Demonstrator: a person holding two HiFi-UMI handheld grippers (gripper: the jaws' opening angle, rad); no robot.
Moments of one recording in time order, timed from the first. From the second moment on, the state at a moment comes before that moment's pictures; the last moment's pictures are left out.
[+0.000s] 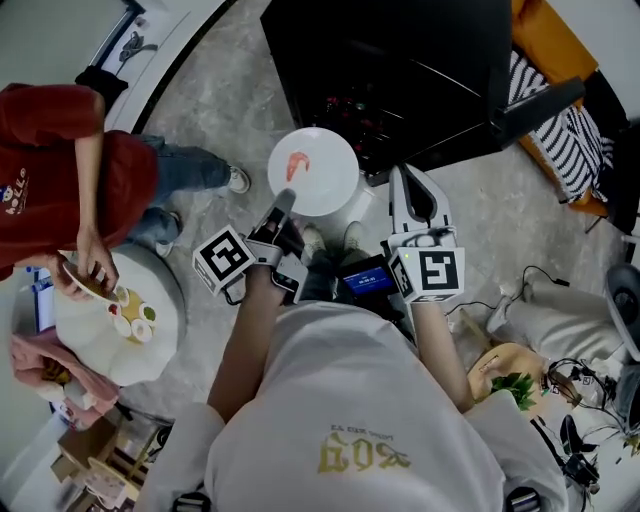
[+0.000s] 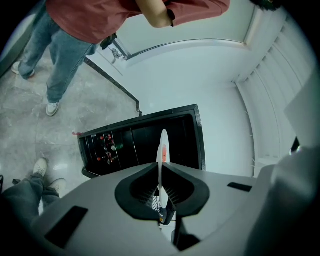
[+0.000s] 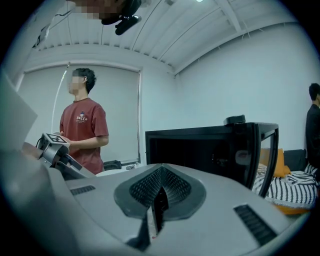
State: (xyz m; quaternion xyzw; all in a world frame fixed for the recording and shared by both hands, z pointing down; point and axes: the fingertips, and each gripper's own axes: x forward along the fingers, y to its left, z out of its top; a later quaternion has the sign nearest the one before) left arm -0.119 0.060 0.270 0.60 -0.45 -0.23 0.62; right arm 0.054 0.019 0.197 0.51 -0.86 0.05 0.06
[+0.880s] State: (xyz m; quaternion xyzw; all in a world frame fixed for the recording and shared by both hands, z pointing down) left arm -0.110 0.033 0.312 0.57 -0.47 -0.24 0.62; right arm 0.052 -0.009 0.250 0.46 -0.88 0.08 0.08
